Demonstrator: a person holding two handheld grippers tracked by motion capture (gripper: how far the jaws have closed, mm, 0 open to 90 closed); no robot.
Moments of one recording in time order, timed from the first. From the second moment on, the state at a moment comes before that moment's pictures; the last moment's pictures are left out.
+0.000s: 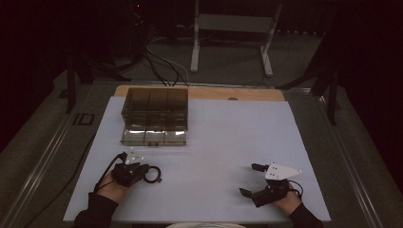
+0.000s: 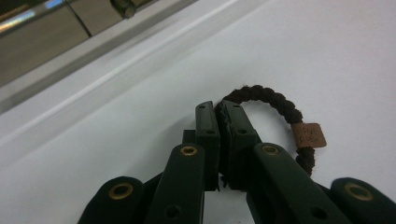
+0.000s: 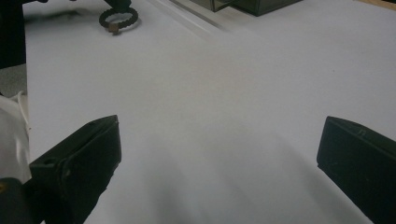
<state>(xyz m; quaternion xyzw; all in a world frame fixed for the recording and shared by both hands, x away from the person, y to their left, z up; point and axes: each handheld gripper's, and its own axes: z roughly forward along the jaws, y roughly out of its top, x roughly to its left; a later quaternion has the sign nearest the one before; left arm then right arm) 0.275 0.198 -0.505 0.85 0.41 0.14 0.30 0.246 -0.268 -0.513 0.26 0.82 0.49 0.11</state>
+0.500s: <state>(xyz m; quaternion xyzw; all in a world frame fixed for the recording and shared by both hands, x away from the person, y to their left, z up) 0.272 0.192 -0.488 0.85 0.39 0.14 0.31 0.245 -0.268 -0.513 0.26 0.82 0.49 0.11</state>
